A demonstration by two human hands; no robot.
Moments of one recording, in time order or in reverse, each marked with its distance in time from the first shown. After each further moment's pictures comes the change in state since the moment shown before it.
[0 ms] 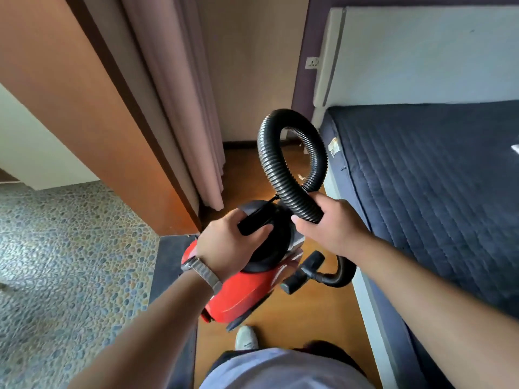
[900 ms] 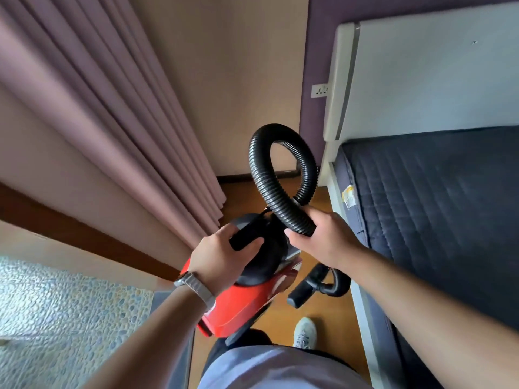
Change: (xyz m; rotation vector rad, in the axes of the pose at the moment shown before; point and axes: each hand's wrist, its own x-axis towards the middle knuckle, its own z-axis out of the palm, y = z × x) left_hand 0.362 0.101 0.098 0.144 -0.017 -0.153; right_hand 0.378 0.135 -0.089 0.117 -0.114 -0.029
